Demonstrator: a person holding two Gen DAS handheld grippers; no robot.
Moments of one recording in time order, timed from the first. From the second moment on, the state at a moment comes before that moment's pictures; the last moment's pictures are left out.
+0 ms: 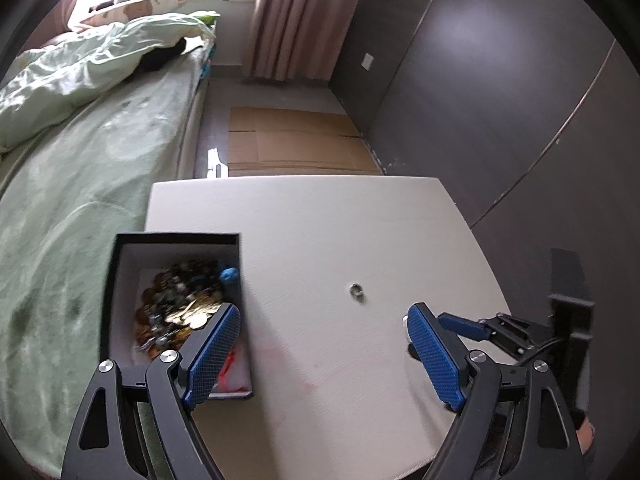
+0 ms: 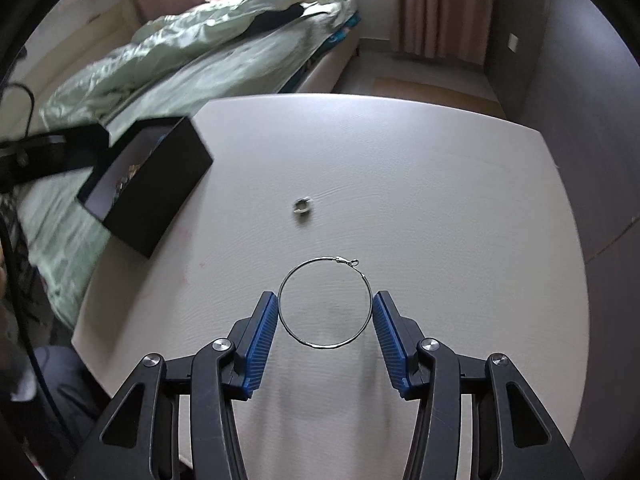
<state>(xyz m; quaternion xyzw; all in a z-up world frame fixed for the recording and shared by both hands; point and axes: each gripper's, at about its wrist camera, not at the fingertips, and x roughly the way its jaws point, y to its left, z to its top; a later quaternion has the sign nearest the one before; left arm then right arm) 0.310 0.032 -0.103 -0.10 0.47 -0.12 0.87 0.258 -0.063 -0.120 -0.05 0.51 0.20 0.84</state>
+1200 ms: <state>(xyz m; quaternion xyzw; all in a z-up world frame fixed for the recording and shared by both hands) 0.374 -0.055 -0.180 0.04 0.54 -0.10 0.84 0.284 -0.152 -0.103 0.10 0.48 0.18 0.85</state>
